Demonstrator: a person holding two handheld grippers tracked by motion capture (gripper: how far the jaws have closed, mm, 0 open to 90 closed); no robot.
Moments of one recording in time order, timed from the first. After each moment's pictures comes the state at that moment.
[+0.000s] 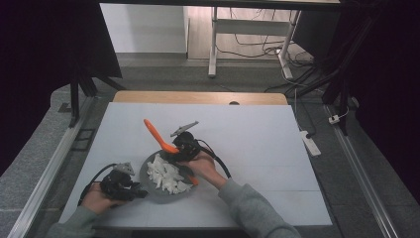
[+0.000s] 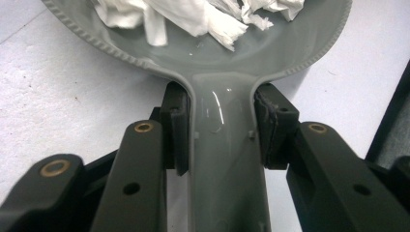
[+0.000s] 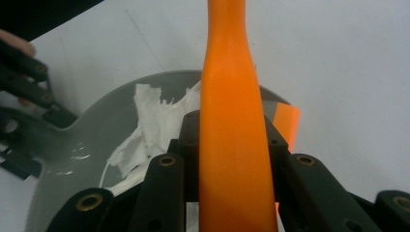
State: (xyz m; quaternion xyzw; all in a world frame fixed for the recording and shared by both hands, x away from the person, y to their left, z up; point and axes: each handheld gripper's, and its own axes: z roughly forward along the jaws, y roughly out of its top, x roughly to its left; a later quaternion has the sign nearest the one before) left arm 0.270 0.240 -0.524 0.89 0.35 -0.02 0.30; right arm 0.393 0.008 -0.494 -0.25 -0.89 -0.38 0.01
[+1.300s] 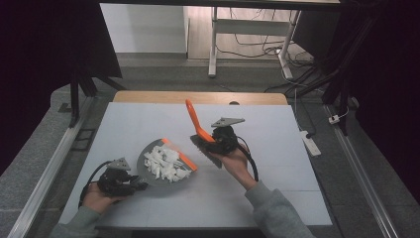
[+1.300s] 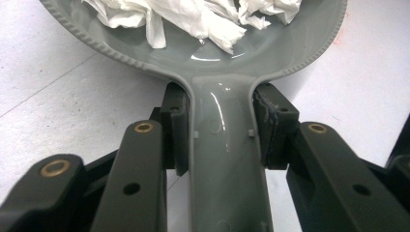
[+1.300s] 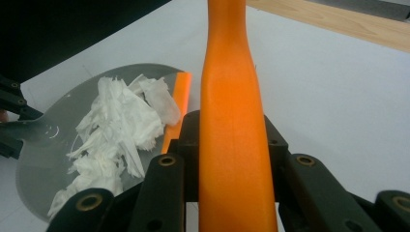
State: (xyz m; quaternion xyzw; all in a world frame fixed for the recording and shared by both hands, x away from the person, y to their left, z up) left arm 0.268 0.243 -0.514 0.85 0.40 0.03 0.35; right arm 0.394 -0.097 -0.454 -0.32 -0.83 -0.46 -0.08
